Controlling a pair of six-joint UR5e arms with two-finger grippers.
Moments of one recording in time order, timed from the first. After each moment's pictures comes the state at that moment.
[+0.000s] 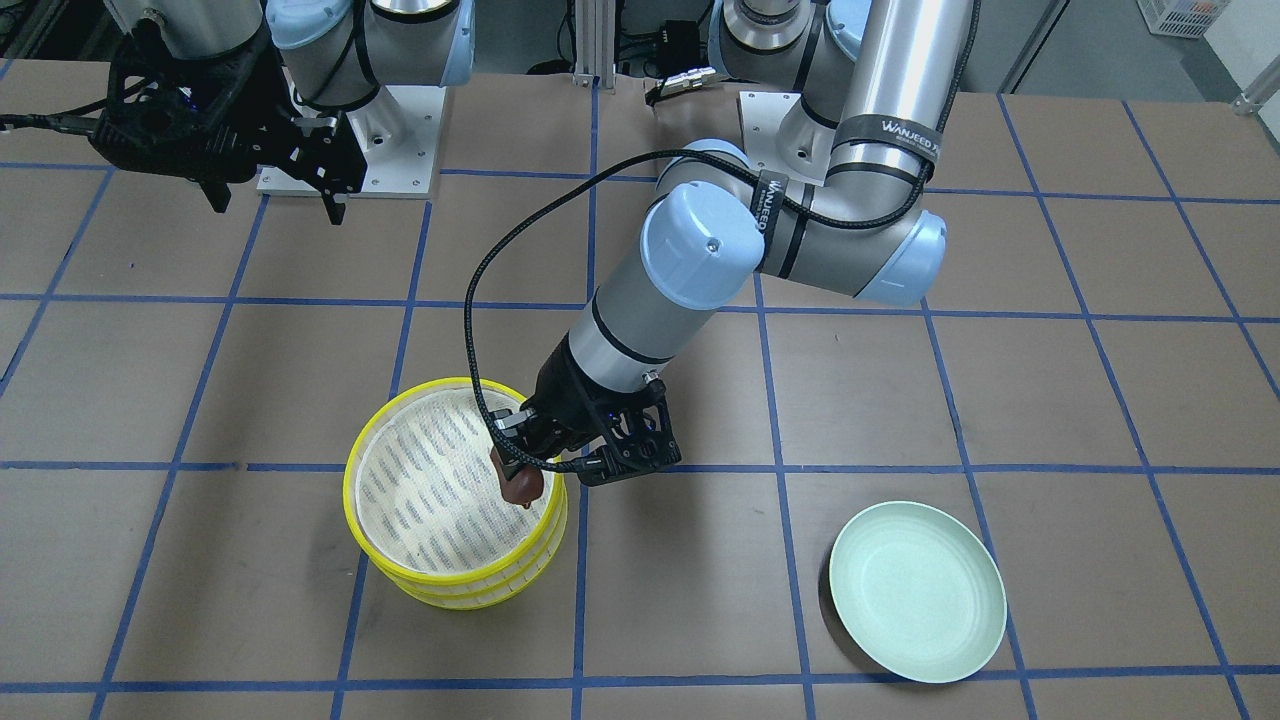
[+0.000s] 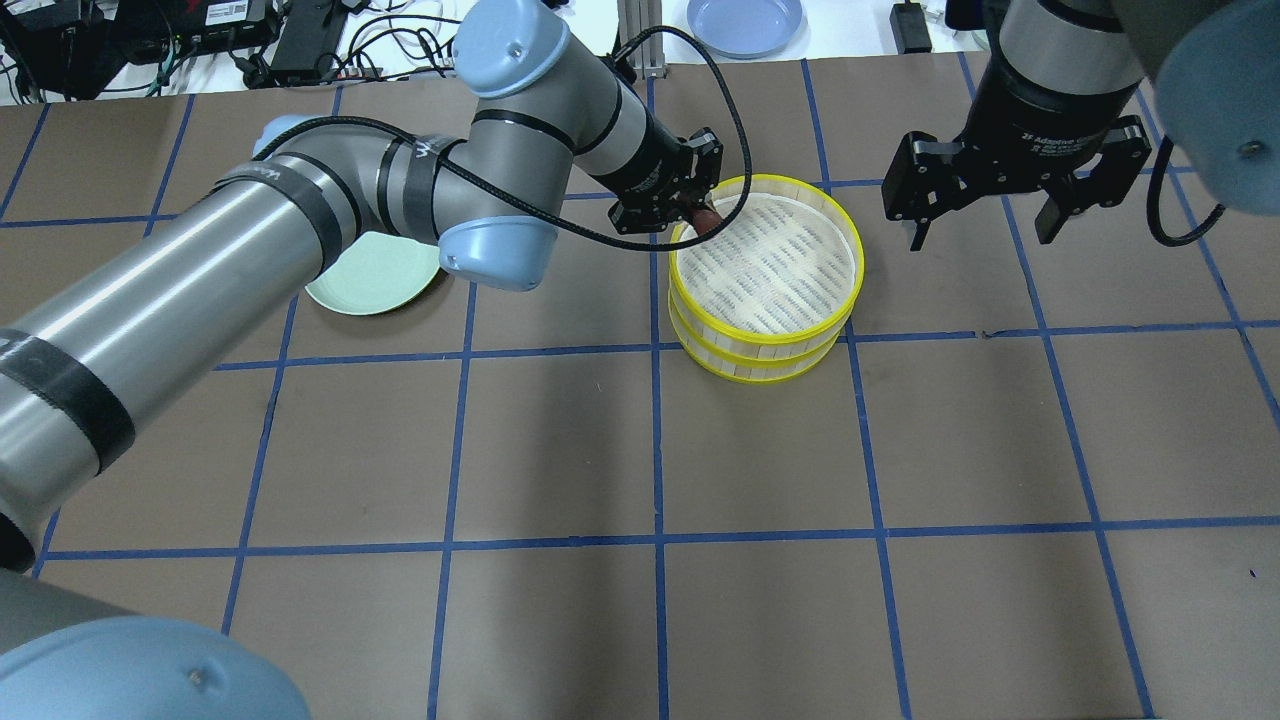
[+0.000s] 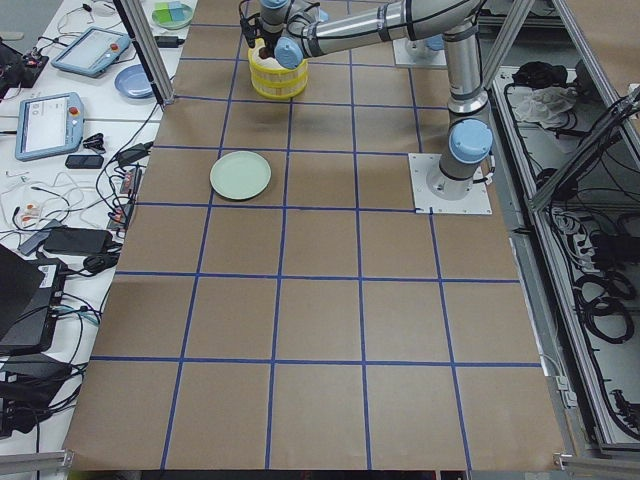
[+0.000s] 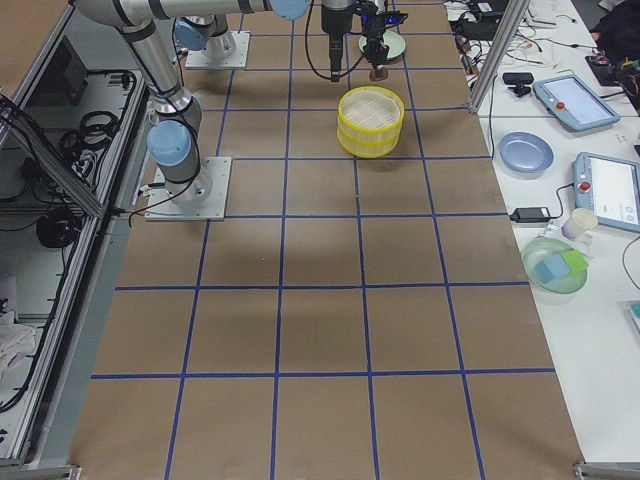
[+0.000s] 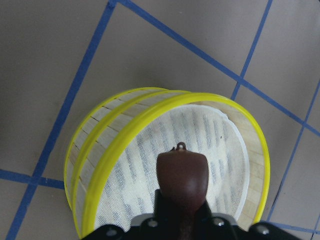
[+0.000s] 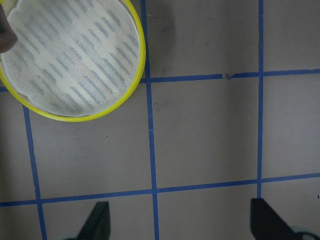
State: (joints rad) left arm -1.87 -2.03 -1.56 -0.79 1.16 -0.80; right arm 1.60 -1.62 1.56 -1.50 -1.65 0.08
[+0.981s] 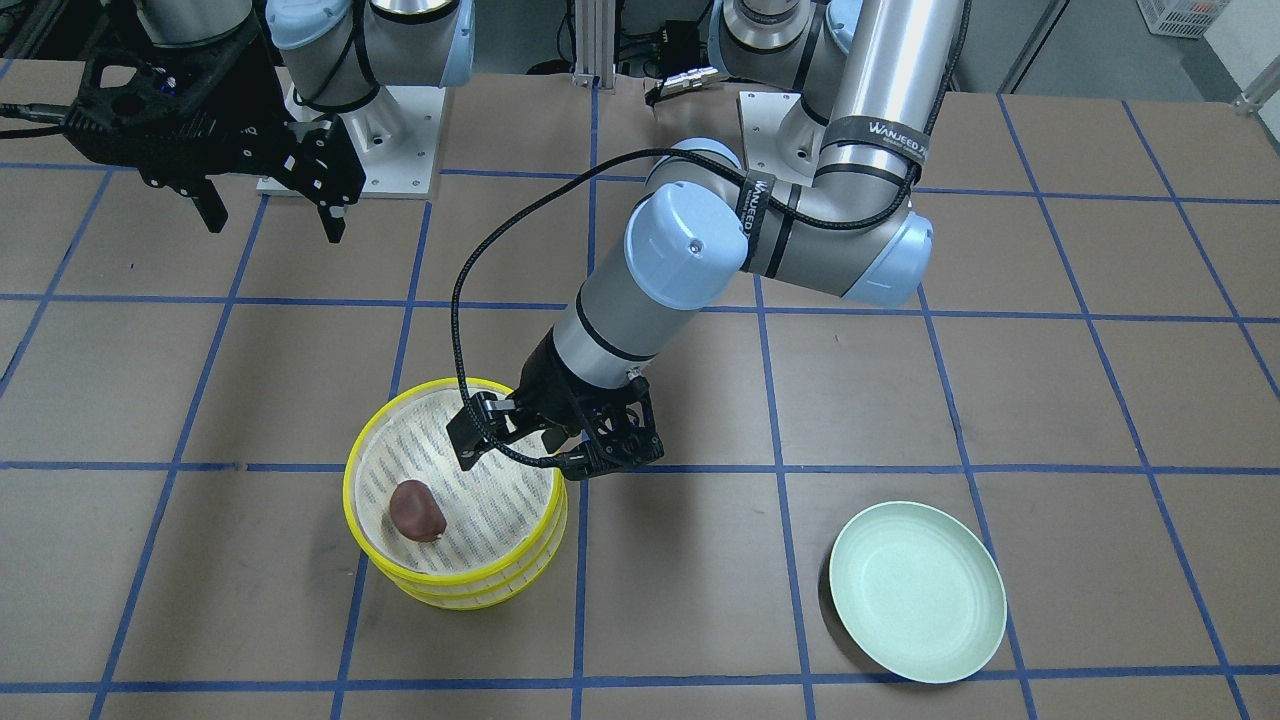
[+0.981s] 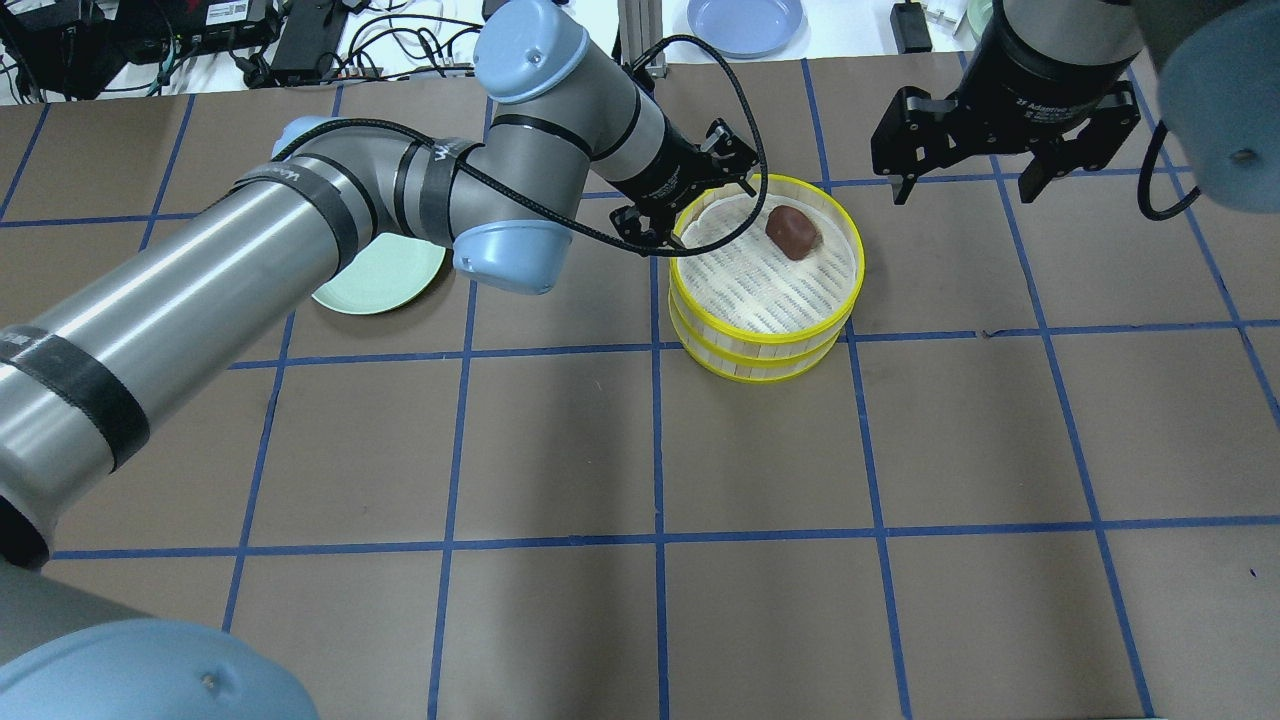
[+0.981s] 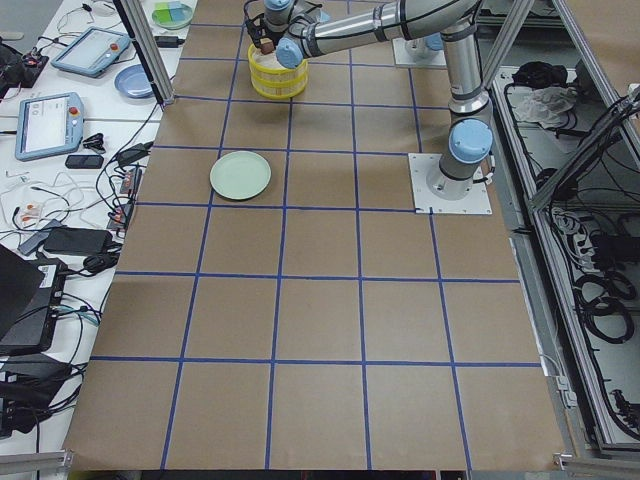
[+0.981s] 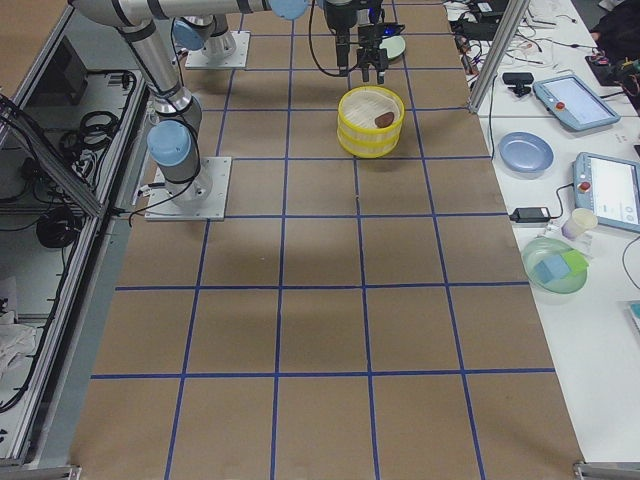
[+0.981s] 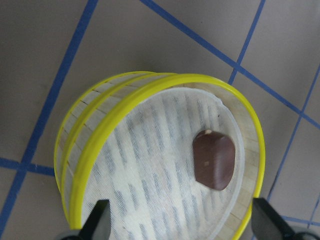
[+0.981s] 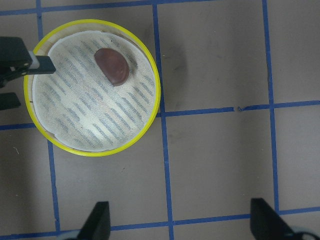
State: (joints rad) left arm -1.86 -2.02 -1.54 -0.85 1.17 -0.74; right arm 1.59 -1.62 1.56 -1.63 -1.61 0.08
